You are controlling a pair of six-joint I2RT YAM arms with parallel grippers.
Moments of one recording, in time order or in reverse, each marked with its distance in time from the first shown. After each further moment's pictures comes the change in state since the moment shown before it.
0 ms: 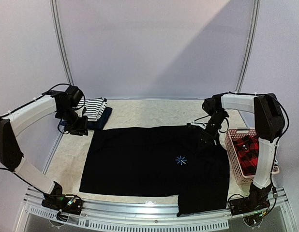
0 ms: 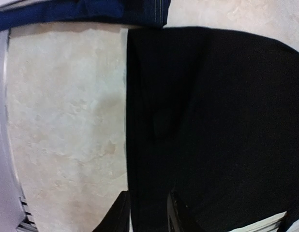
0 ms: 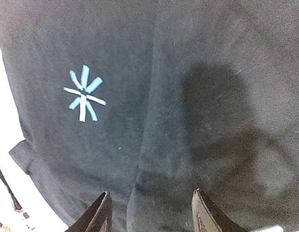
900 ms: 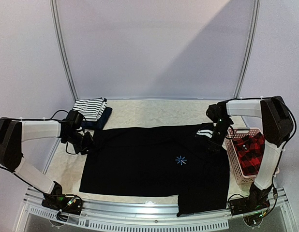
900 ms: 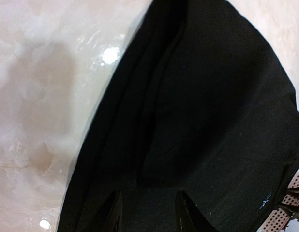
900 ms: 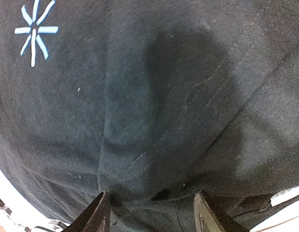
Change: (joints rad) left arm 0.039 -0.006 -0.459 0.562 0.196 -0.477; right arm 0.003 -0.128 -0.221 0.083 0.204 0.009
